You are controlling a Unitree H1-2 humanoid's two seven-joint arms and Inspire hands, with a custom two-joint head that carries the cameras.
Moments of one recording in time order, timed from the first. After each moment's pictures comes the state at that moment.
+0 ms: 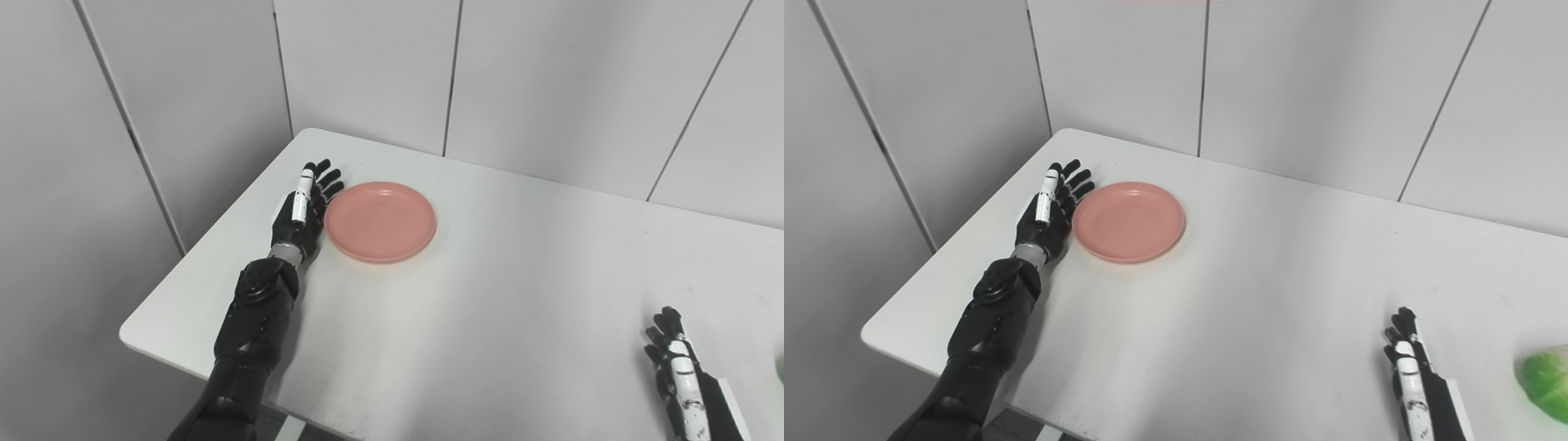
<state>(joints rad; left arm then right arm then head) -0.42 0.24 0.31 0.49 -0.39 0.07 -0.12 -0.04 -0.12 0.05 -0.09 0.08 0.07 0.17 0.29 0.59</state>
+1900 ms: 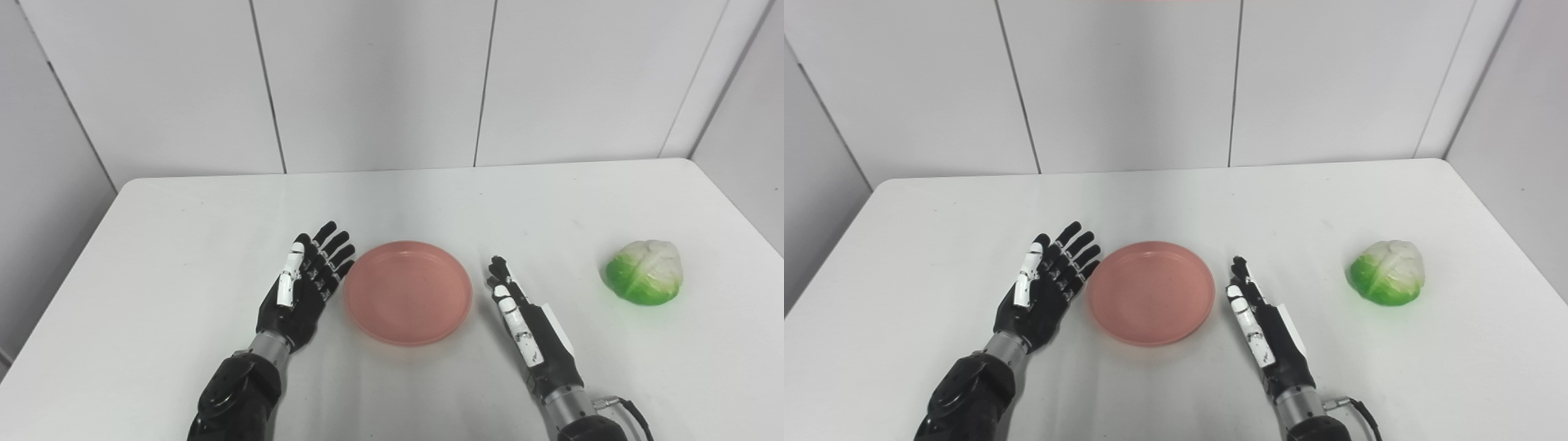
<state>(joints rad) -0.28 0.02 0.07 0.21 -0.41 0.22 -0.26 -0.04 -0.04 0.11 -0.08 -0.02 0.07 0.09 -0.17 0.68</state>
